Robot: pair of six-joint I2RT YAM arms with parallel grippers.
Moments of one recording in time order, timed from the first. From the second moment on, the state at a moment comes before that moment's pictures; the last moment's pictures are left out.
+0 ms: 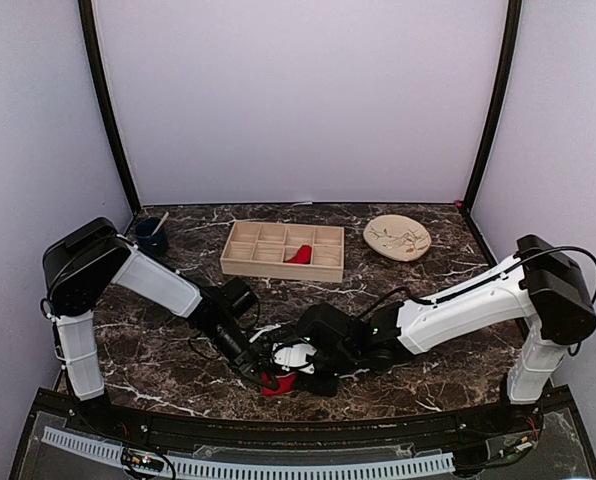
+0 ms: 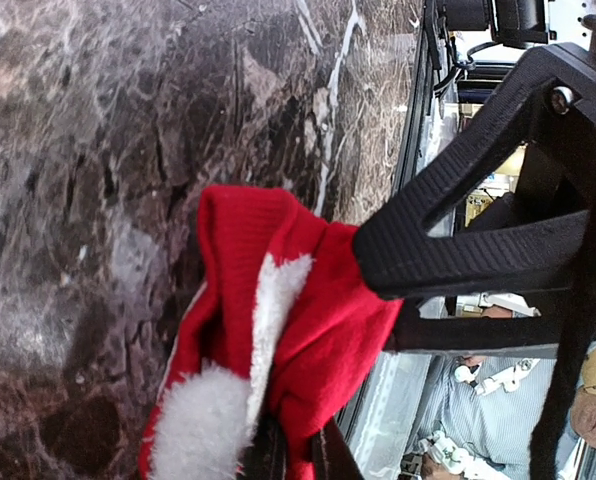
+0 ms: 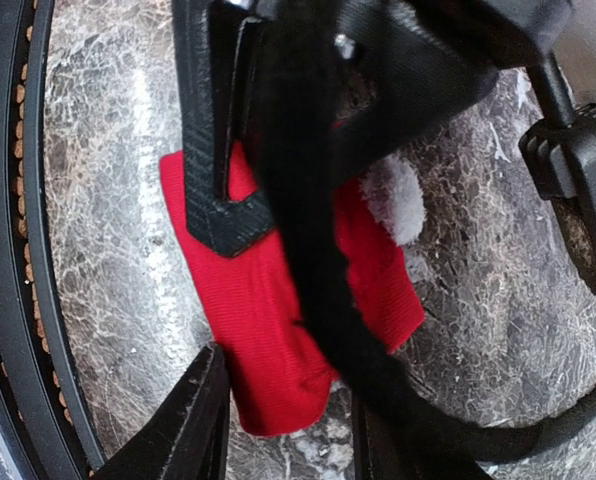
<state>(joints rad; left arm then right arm) -0.80 1.94 0.89 -0.30 1.02 -0.16 1.28 1.78 1.00 -0.18 -0.02 -0.19</state>
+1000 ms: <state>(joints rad) -0.79 1.95 0.92 -0.39 1.03 -0.11 1.29 1.83 1.04 -0.22 -0.09 -0.21</state>
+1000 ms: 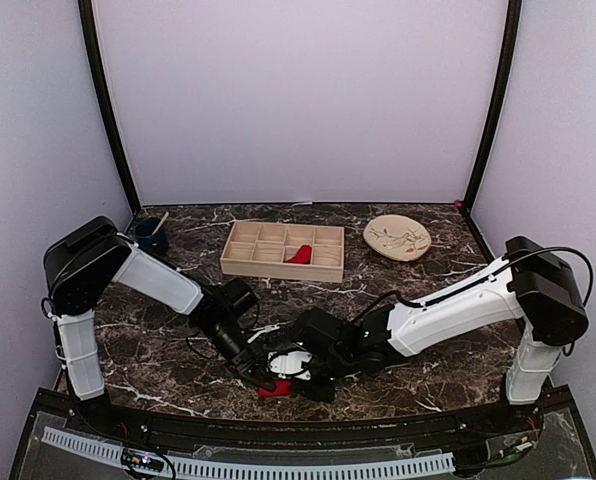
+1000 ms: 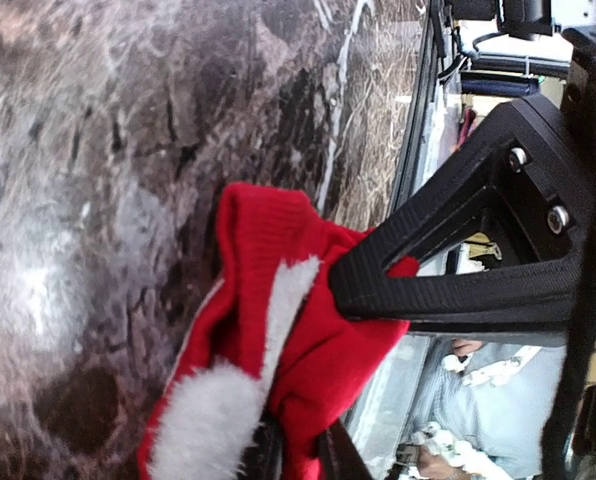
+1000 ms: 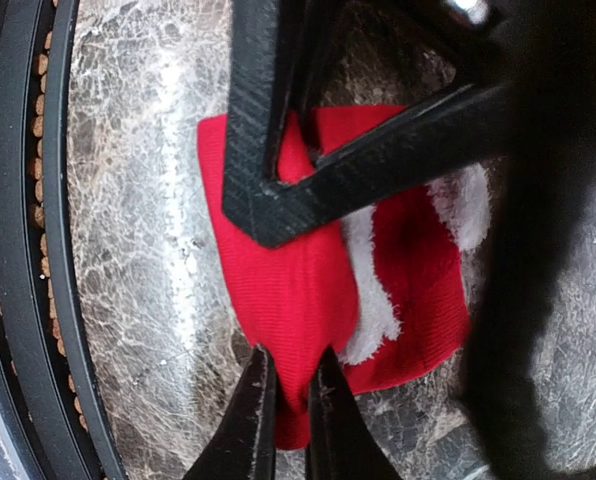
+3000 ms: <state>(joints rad) -0.98 1.27 0.59 -0.12 0.11 -0.20 1.00 2.11 1.32 -0.42 -0.78 0.11</state>
